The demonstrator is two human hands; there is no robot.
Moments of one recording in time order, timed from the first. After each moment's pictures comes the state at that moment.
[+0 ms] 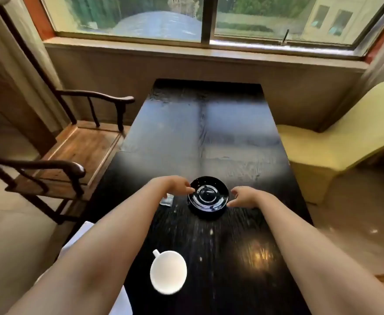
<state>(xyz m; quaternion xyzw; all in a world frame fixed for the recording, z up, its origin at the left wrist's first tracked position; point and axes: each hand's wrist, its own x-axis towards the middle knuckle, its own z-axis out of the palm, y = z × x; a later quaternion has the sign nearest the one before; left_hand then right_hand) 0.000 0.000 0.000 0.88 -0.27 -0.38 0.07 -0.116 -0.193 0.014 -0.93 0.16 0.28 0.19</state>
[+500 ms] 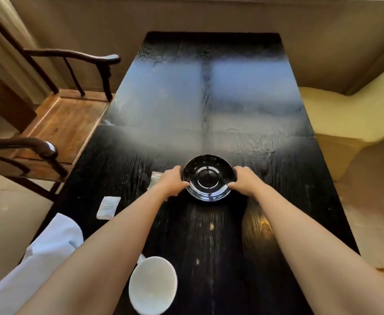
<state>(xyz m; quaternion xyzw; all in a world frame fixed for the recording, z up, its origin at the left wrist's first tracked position) 0.019 -0.033 -0.115 0.92 -0.12 -0.29 0.23 -0.058 -0.234 -0.107 -0.92 0.22 0.20 0.27</state>
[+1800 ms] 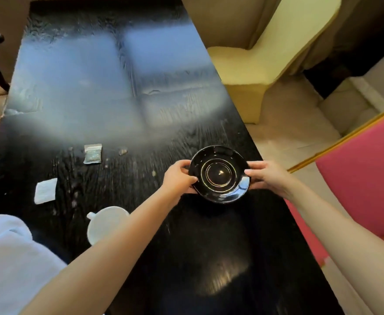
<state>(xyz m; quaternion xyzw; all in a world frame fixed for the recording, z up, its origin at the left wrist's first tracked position) -0.190 -0.096 -0.083 0.71 -0.07 -0.44 0.53 -0.340 -0.273 -0.045 -0.66 0.43 0.06 0.62</state>
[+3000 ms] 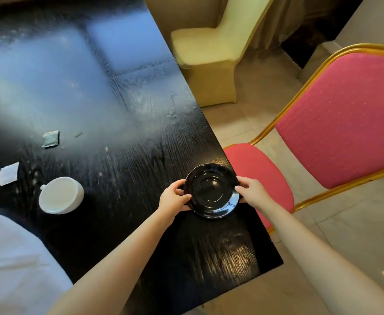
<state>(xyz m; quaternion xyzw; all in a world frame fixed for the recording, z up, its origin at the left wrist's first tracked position) -0.385 -0.109 -0.124 0.75 -0.04 -0.47 0.46 -0.535 -0.267 -0.116 -0.68 0.49 0.01 0.54</state>
